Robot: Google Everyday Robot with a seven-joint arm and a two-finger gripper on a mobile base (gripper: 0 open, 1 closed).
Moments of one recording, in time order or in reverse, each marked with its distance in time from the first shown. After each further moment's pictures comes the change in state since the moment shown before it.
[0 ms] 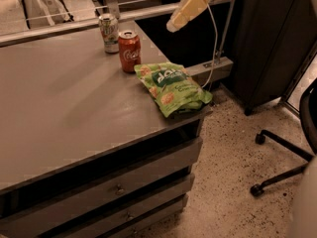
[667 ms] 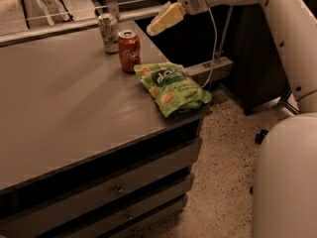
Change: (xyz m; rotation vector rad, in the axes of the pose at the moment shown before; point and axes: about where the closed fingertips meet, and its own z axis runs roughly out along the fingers) arm 0.016 -0.012 0.077 -0.043 -0.150 0.165
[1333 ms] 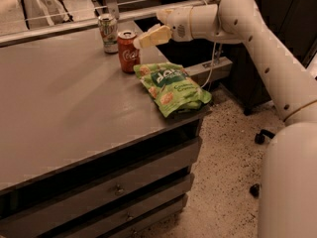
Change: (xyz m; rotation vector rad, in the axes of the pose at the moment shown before) arm 0.039 0.022 0.054 -0.051 -0.183 0.312
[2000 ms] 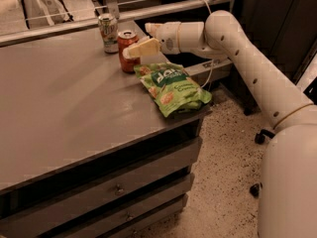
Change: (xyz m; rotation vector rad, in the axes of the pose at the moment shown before) arm 0.025 0.018 0.037 -0.053 -0.066 0.070
